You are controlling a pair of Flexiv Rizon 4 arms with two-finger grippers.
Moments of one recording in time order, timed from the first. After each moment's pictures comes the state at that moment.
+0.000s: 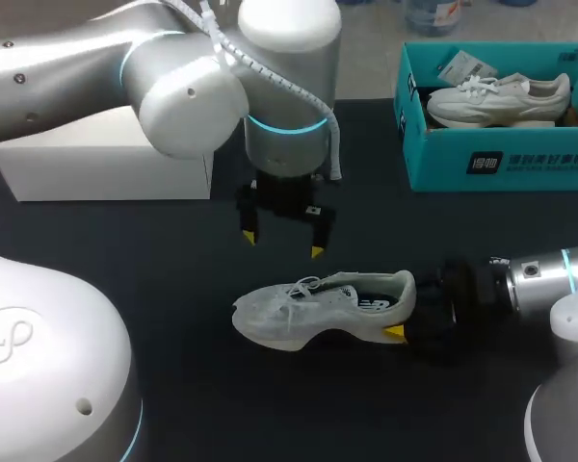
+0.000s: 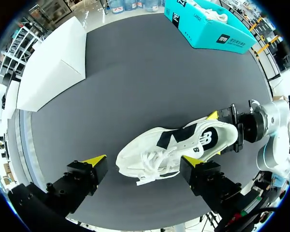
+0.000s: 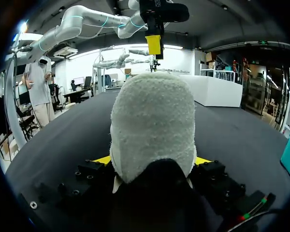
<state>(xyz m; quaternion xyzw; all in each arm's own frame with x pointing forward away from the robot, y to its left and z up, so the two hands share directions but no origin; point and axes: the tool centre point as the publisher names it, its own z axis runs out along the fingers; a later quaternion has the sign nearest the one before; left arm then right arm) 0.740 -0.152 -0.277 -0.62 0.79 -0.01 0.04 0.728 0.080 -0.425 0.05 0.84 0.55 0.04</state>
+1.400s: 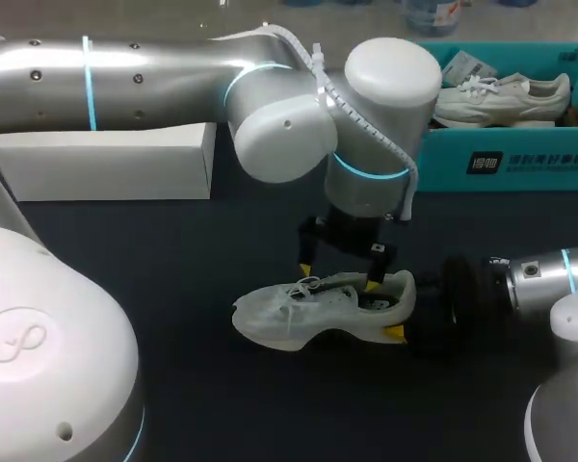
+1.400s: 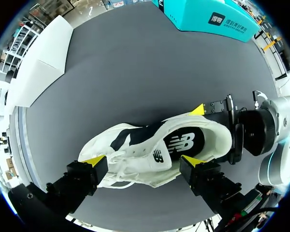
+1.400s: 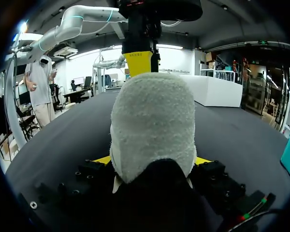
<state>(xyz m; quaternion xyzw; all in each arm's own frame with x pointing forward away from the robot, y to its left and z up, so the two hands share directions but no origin) 0.717 -0.233 -0.329 -0.62 0.78 0.03 0.05 0.728 0.080 -0.425 0.05 0.84 0.55 0.04</state>
